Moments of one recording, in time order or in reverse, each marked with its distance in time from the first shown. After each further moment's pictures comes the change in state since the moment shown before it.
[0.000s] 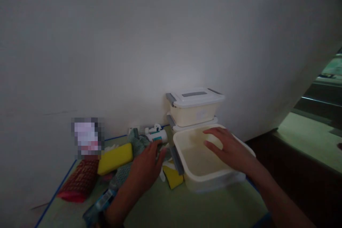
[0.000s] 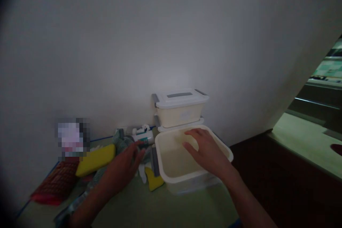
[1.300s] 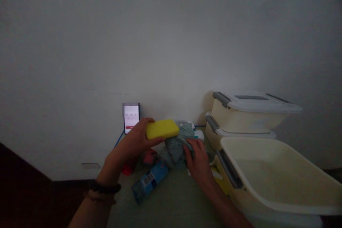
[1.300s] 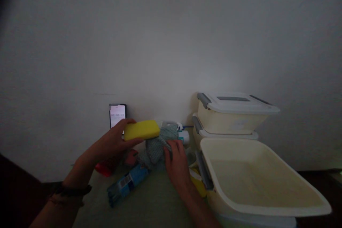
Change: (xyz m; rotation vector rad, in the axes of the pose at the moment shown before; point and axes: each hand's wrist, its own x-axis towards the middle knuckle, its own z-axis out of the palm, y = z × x) left_hand -0.020 -0.110 -0.094 0.036 0.183 -0.096; right_hand 0.019 -0.106 0.194 0.270 0.143 -0.175
